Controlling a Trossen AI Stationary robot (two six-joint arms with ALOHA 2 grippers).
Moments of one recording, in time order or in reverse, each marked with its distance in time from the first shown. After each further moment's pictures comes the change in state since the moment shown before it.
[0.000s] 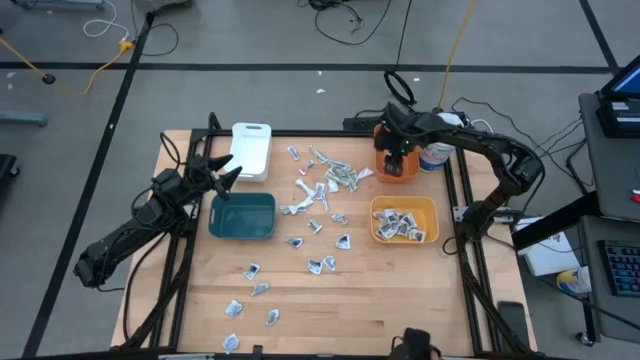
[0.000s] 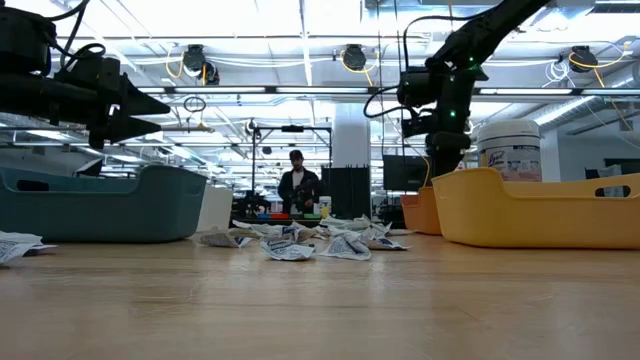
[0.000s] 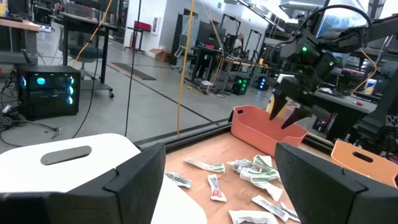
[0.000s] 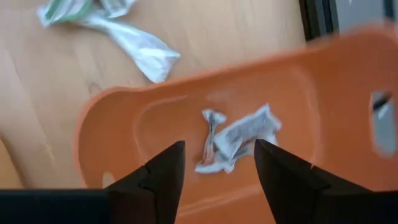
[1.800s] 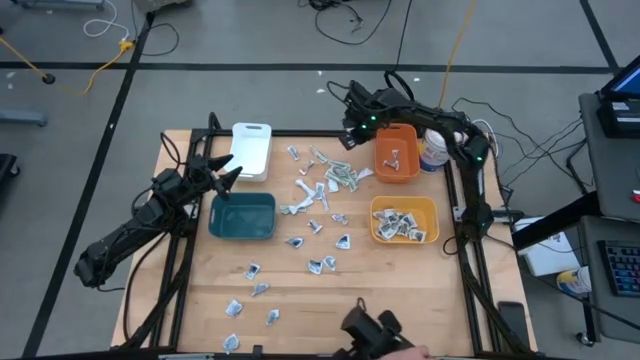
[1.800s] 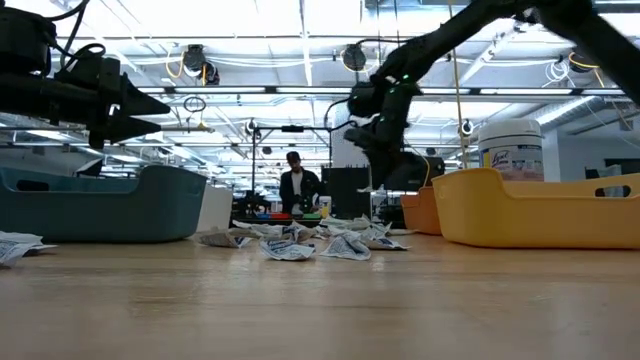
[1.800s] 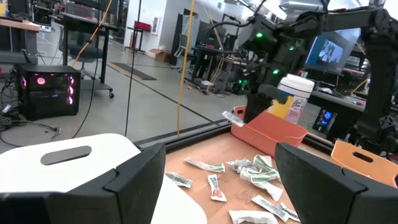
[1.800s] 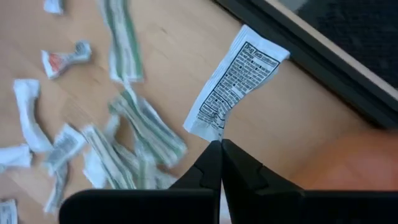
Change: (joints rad) left arm 0.000 0.000 0.000 0.000 0.000 0.000; right arm 0.006 0.427 0.565 -0.170 -0.169 0.760
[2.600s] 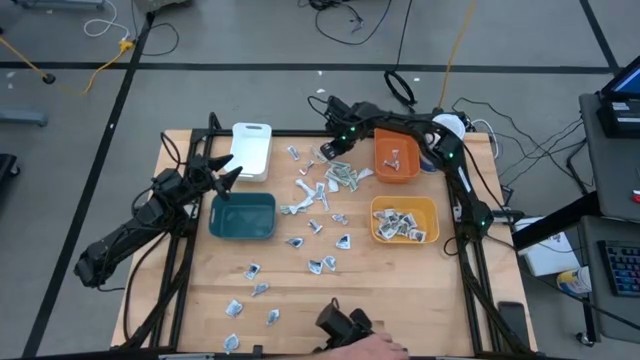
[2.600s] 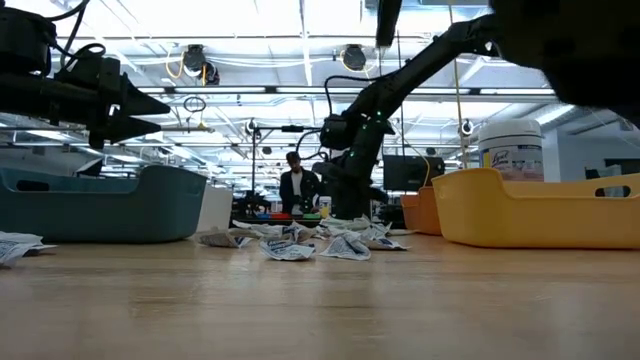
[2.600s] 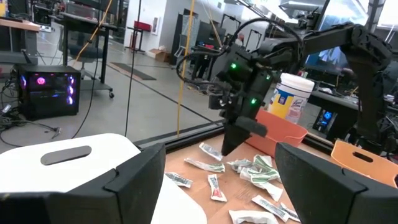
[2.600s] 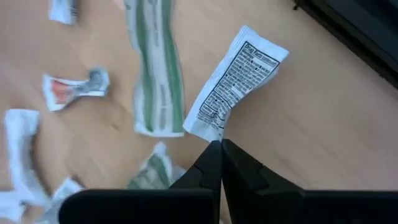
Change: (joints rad) left arm 0.000 0.000 0.000 0.000 0.000 0.000; right arm 0.056 0.260 0.140 0.127 -0.100 -0.007
